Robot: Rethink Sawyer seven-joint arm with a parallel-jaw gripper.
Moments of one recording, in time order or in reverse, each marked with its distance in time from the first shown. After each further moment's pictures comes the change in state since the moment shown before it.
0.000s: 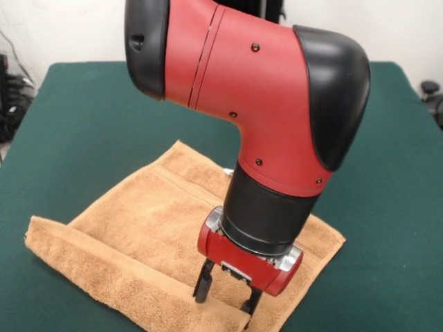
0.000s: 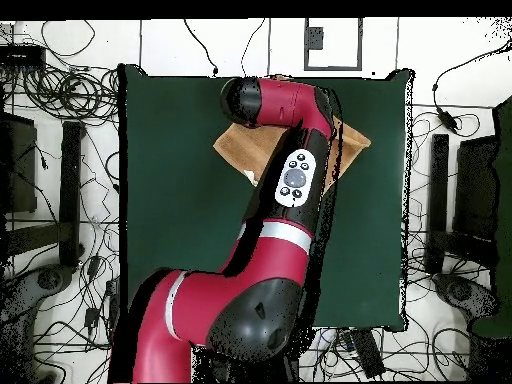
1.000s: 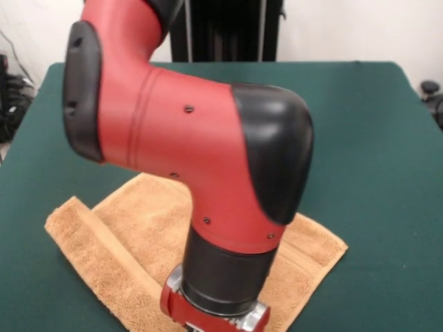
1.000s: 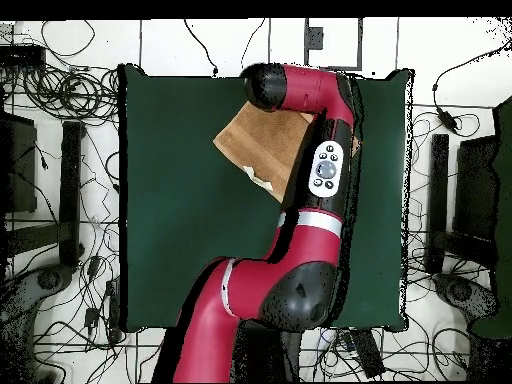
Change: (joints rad) arm -0.177 0.247 -0.175 -0.430 0.203 0.068 0.000
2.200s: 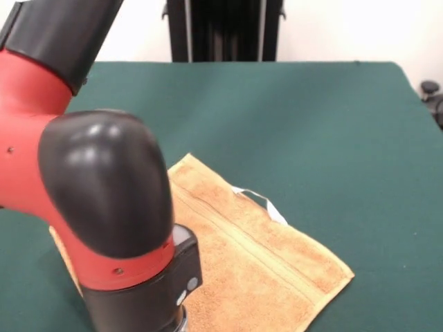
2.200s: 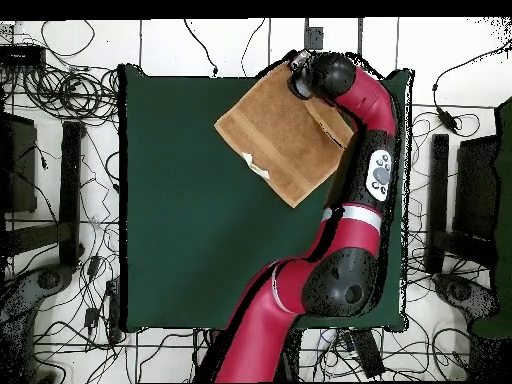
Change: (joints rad) arm -0.272 0.180 -0.526 -0.158 0.965 0.015 -0.274
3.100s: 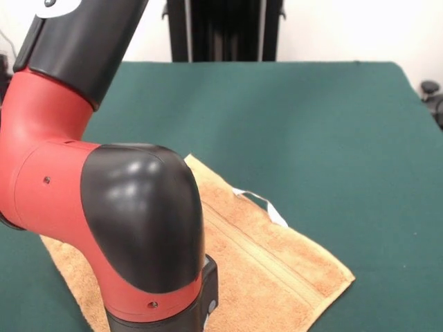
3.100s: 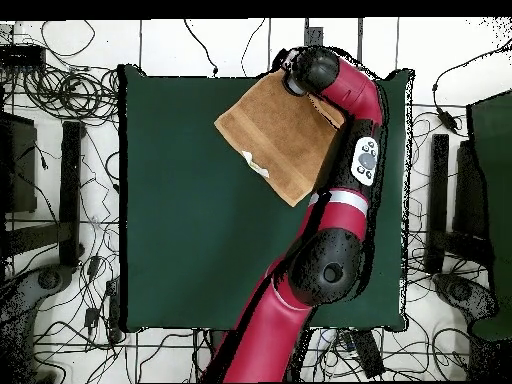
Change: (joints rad) arm -0.026 0.002 -0.293 -0.012 0.171 -0.061 -0.085
